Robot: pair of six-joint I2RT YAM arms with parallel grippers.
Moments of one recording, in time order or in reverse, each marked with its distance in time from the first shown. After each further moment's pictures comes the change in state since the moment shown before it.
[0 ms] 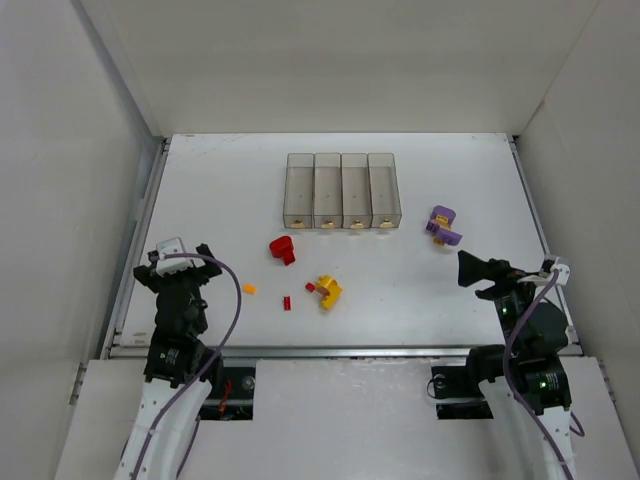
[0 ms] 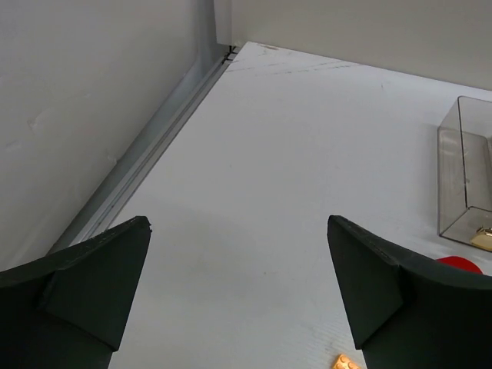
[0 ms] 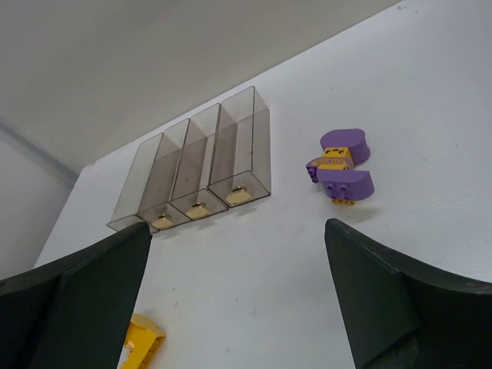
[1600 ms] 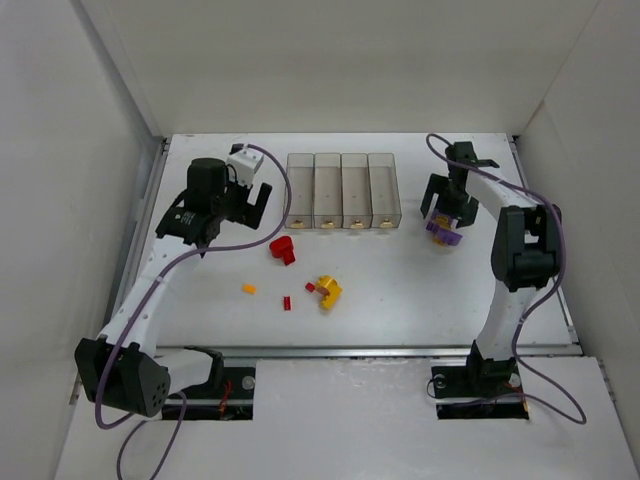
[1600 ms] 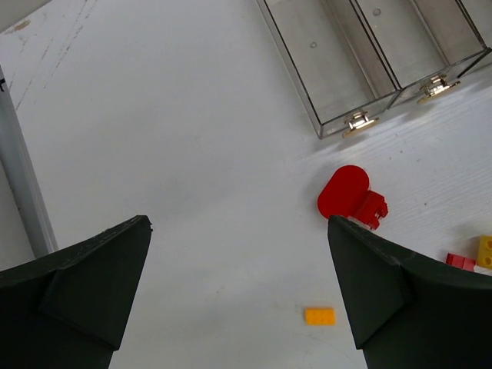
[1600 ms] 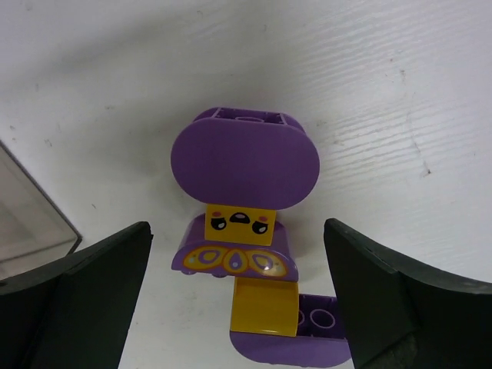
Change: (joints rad) left arm -0.042 1.008 0.825 -0.361 0.573 0.304; right arm -0.085 1.977 1.078 -0.352 0.007 -0.146
